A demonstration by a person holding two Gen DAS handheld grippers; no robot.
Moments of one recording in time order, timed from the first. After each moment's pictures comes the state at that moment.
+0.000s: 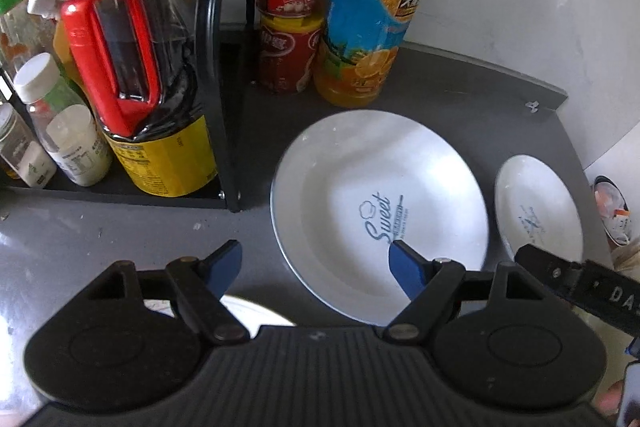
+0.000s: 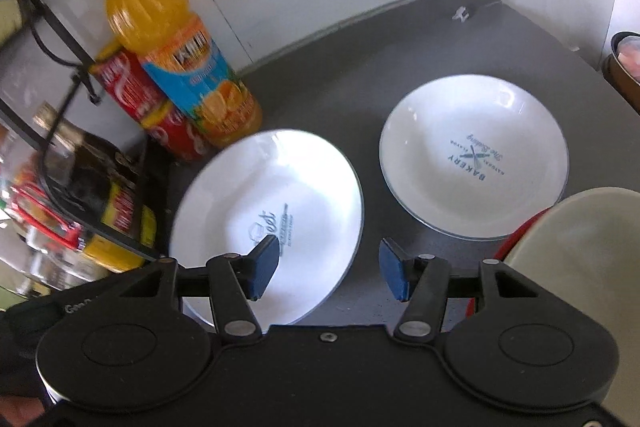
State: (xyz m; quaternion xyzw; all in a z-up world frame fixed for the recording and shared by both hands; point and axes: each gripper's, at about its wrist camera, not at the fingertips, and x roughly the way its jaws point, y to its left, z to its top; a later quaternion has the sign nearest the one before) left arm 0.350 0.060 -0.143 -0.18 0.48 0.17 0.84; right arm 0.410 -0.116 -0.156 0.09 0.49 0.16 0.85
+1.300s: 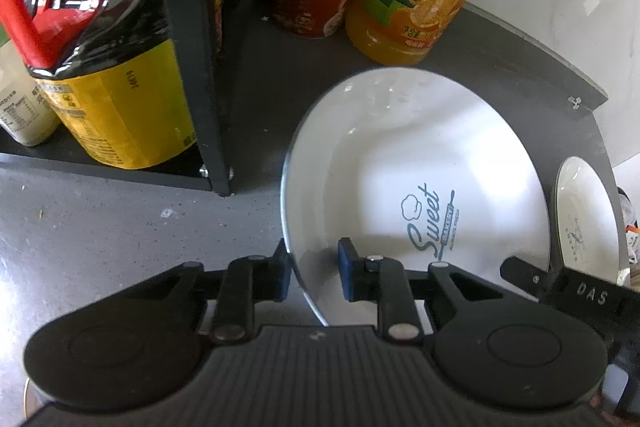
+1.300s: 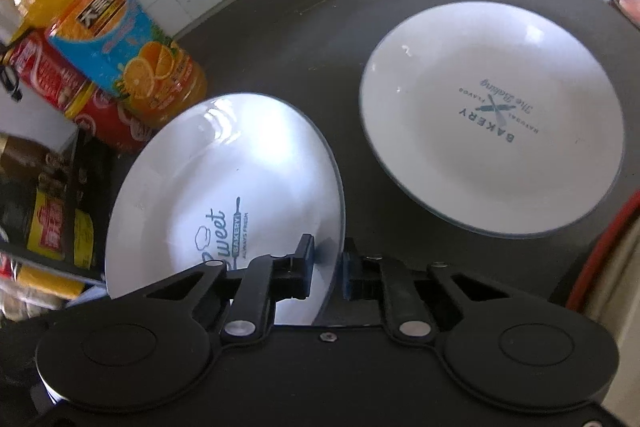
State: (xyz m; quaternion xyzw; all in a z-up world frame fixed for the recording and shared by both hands) left arm 0.387 0.090 -0.217 -0.23 0.52 0.17 0.81; right arm 0.449 -0.100 -0.227 0.11 0.54 0.12 0.83
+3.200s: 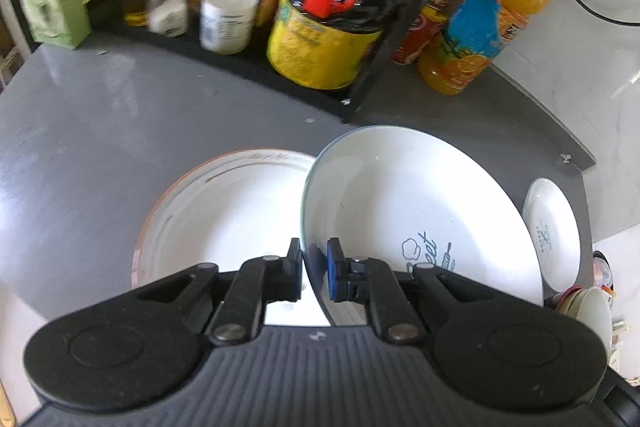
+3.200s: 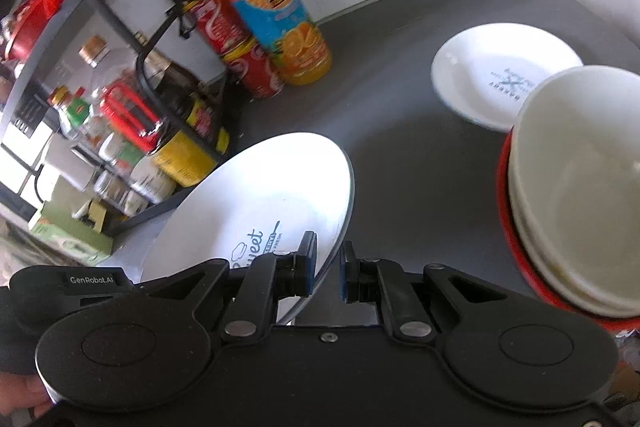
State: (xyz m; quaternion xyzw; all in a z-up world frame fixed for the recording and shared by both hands) left arm 0.214 0.068 -0.145 -0.32 0.44 0.27 0.79; right arm 0.310 -0.127 -0.155 0.11 0.48 0.26 0.83
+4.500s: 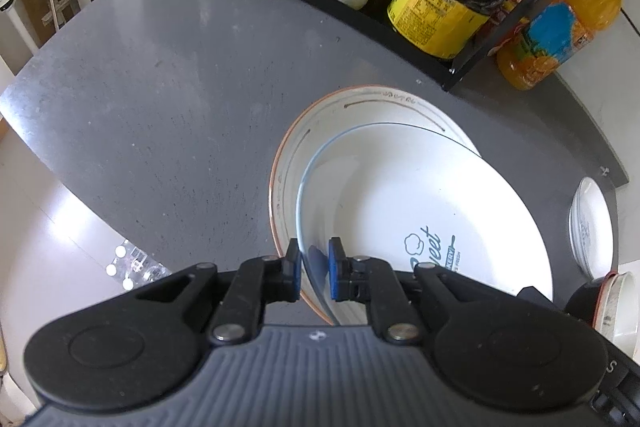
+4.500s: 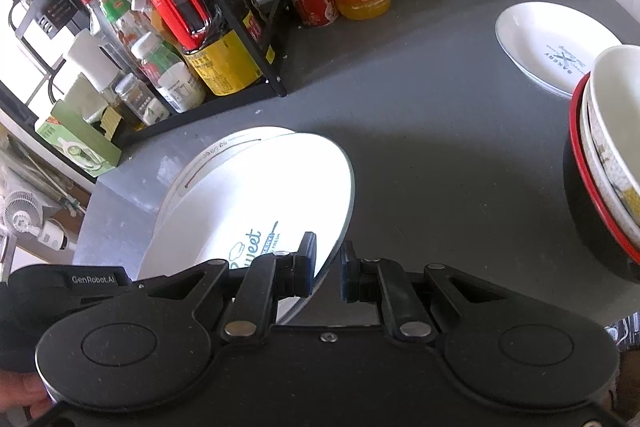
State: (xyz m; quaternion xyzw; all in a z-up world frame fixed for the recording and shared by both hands) left arm 0.126 0.079 -0.174 -0.36 0.45 0.32 0.75; right arm 0.268 -0.084 -0.167 0.02 0.50 0.31 0.81
